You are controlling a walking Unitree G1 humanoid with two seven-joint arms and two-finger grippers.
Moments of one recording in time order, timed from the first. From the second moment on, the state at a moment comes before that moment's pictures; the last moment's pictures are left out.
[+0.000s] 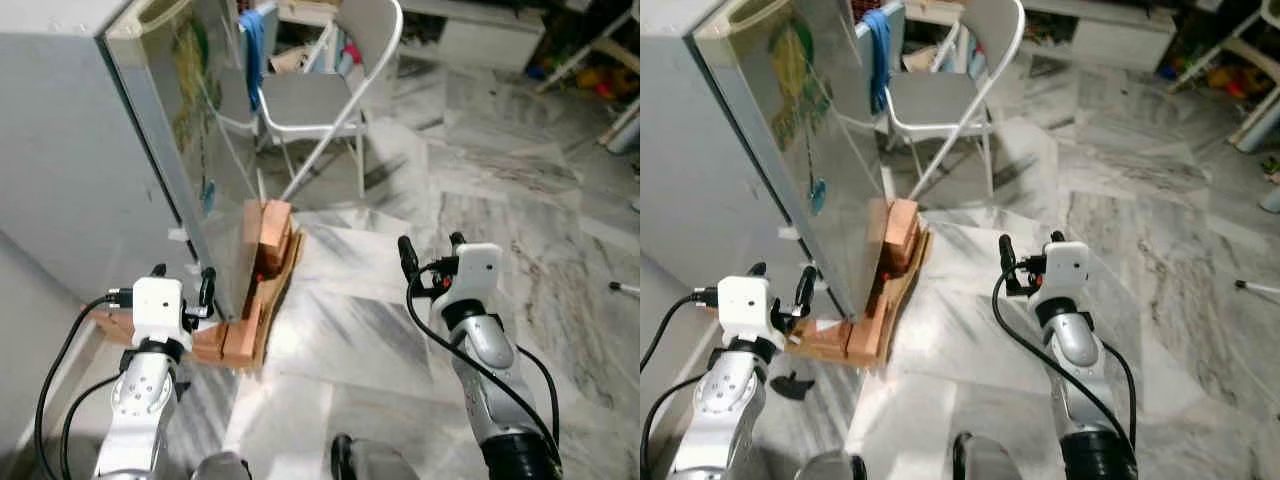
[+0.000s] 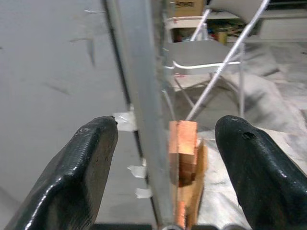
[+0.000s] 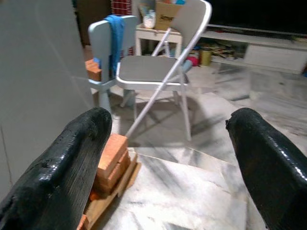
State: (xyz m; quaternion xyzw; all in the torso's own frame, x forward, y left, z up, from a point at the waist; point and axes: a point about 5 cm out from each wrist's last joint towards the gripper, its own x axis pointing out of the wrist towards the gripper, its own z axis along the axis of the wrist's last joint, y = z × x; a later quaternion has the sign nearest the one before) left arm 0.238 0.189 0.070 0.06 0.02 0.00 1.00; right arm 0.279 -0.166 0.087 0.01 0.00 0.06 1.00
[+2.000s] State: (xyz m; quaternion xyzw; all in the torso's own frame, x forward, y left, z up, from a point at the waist) left arm 0.283 0.184 0.089 0.06 -0.01 -0.04 1.00; right arm 0.280 -0.148 0.099 -0.01 0.01 0.10 1.00
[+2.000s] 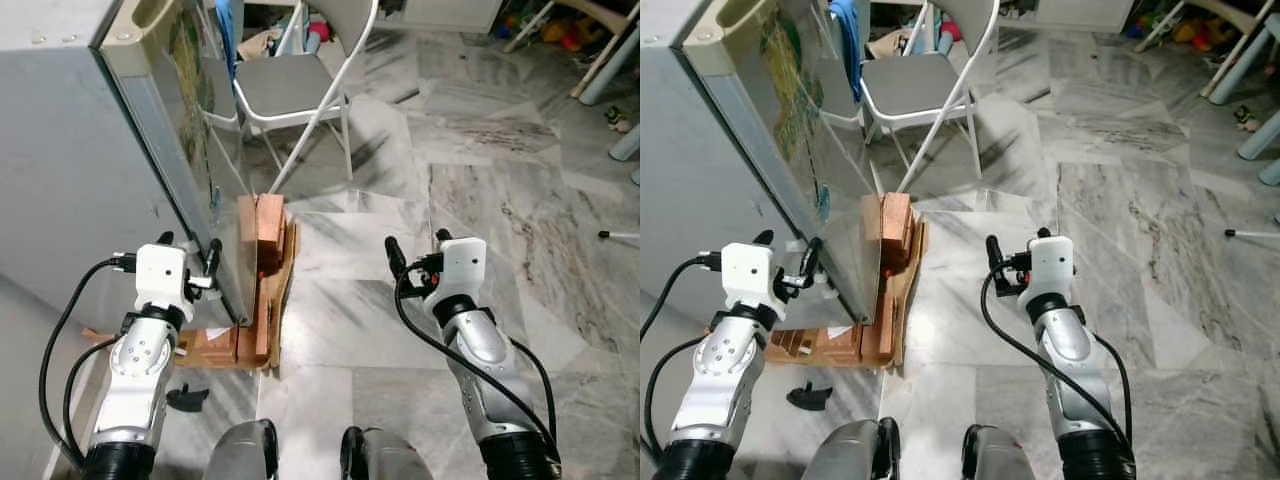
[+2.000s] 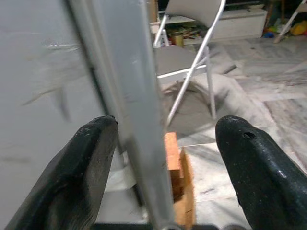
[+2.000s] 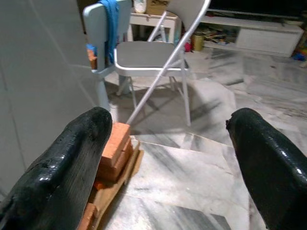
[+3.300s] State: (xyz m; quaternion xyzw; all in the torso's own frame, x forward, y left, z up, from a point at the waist) left arm 0.350 0.075 0.125 0.01 -0.05 -0.21 0.98; right arm 0.239 -0.180 0.045 -0.09 0.22 0.13 0.96
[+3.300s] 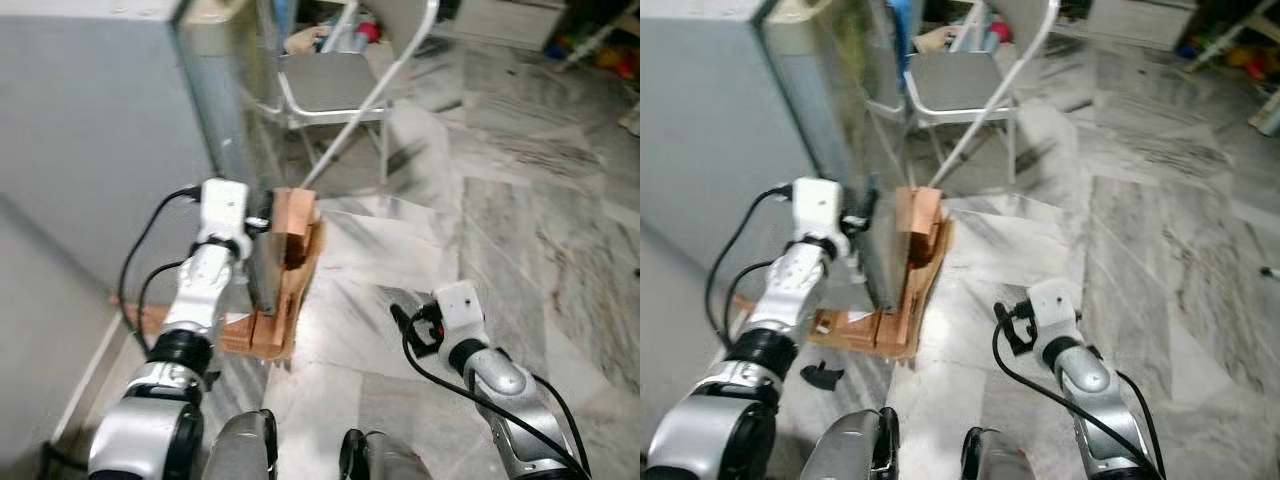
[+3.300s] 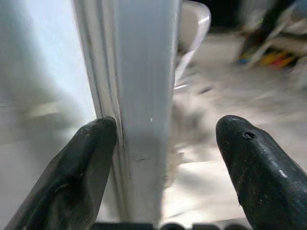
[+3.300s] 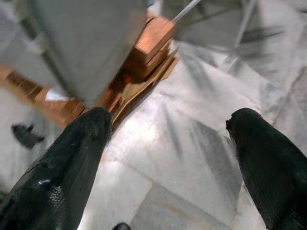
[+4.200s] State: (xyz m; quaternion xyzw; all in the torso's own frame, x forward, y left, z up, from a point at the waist) left arm 0.296 0.160 0.096 0.06 -0.02 -0.19 0.98; right arm 0.256 -0.161 0.053 -0.06 0.17 0.14 0.97
